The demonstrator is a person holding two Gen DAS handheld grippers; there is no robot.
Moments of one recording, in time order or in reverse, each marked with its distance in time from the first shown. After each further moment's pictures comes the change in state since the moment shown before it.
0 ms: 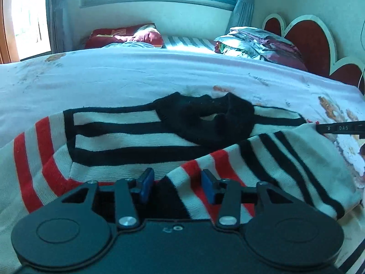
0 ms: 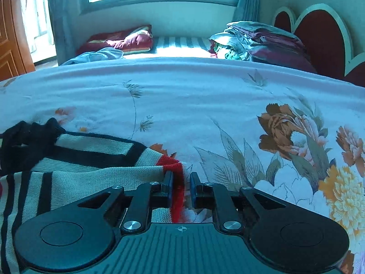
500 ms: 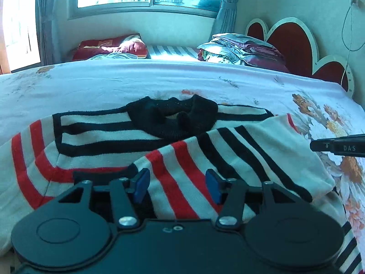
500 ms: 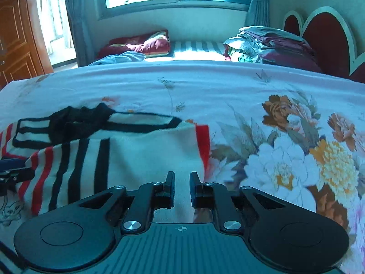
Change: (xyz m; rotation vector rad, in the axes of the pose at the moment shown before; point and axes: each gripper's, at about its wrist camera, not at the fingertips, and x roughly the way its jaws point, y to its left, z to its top) left arm -0.033 -0.035 -0.025 0.062 -0.027 -0.020; right arm -0.082 0.024 -0.053 -0.013 0.005 0.081
